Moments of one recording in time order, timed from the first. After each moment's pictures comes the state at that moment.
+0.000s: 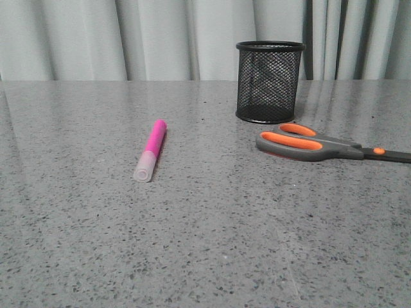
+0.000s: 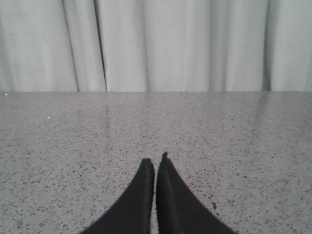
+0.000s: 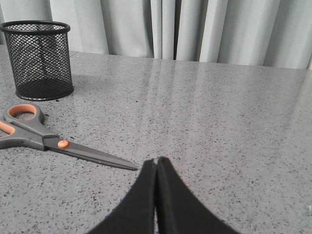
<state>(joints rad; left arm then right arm) -0.01 0.00 0.00 -0.07 0.06 0.12 0.04 -0.01 0.01 0.02 0.16 -0.11</state>
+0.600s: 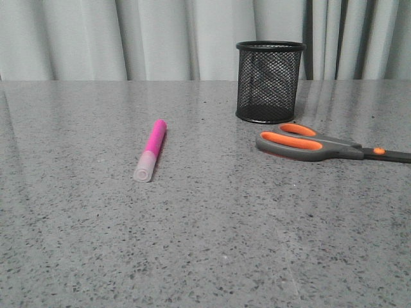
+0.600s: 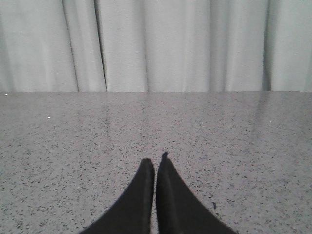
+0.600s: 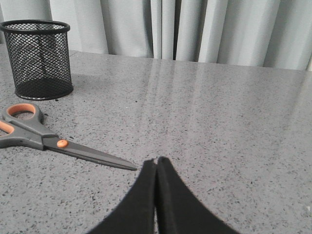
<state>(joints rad) -0.01 0.00 0.00 -0.07 0.06 0.12 0.04 -0.01 0.01 0.01 0.16 -0.11</state>
